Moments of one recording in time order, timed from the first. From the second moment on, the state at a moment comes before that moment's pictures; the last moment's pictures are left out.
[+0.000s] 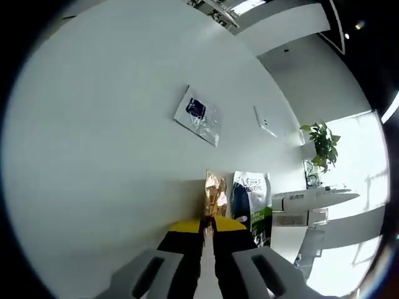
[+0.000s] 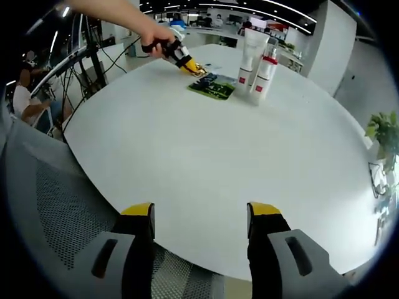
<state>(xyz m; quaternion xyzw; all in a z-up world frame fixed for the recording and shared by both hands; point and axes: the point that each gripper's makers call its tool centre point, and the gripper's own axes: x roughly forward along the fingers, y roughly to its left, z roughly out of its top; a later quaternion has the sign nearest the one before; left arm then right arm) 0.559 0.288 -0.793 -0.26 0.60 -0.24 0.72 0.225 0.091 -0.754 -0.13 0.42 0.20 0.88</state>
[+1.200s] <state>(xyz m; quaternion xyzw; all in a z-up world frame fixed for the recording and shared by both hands) 0.578 0.281 -0.783 0.29 0.46 -0.46 0.70 0.226 0.092 -0.752 -0.13 0.41 0.20 0.88</state>
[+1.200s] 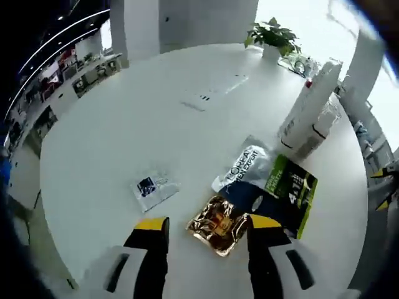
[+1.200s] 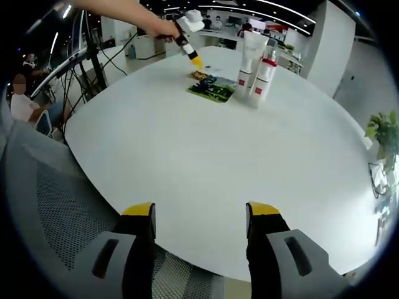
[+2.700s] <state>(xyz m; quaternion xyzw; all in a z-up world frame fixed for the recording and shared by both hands) 0.572 0.282 -0.780 0.45 0.43 -0.57 0.53 0.224 0.091 -0.758 -0.13 0.42 0.20 0.87</state>
